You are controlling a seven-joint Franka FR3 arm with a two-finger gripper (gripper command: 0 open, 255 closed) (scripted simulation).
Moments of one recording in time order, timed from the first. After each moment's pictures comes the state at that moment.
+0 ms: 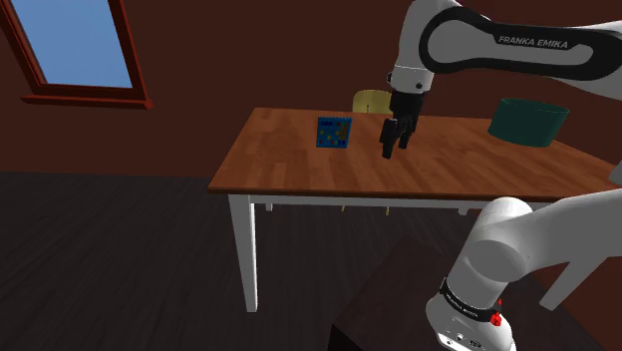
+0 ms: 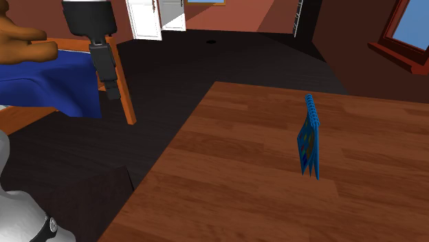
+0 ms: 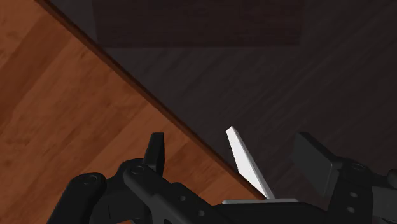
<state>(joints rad) -0.02 -0.84 0.01 -2.37 0.00 1.53 0.02</state>
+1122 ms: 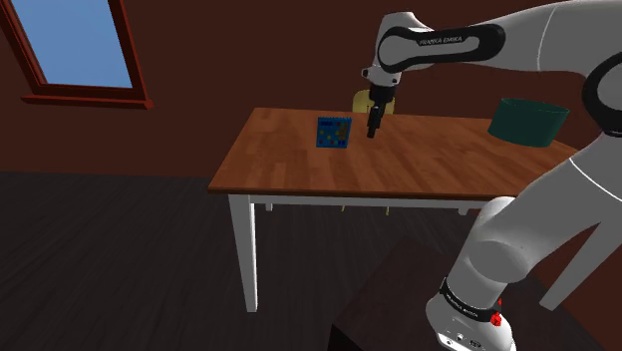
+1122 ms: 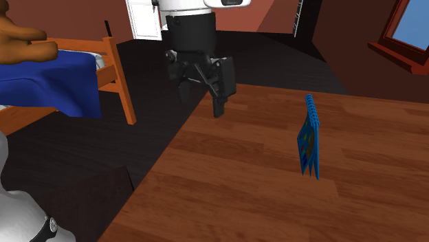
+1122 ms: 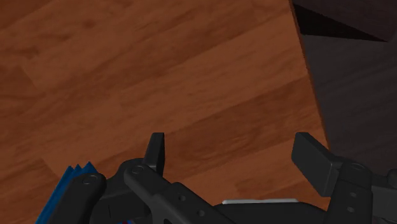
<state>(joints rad) 0.02 -0.41 -0.27 -2.11 -0.15 1.77 -0.51</state>
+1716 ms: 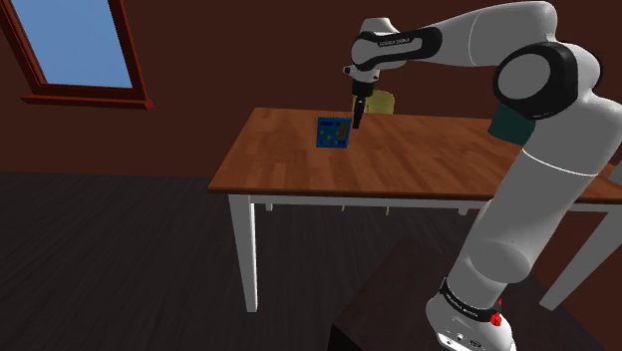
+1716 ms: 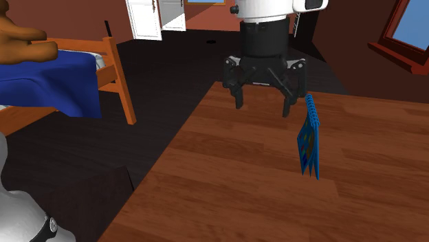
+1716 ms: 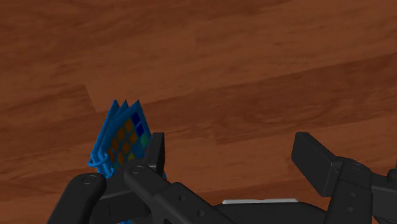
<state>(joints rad) 0.04 -0.07 -0.38 -1.81 -0.07 1.84 -0.84</state>
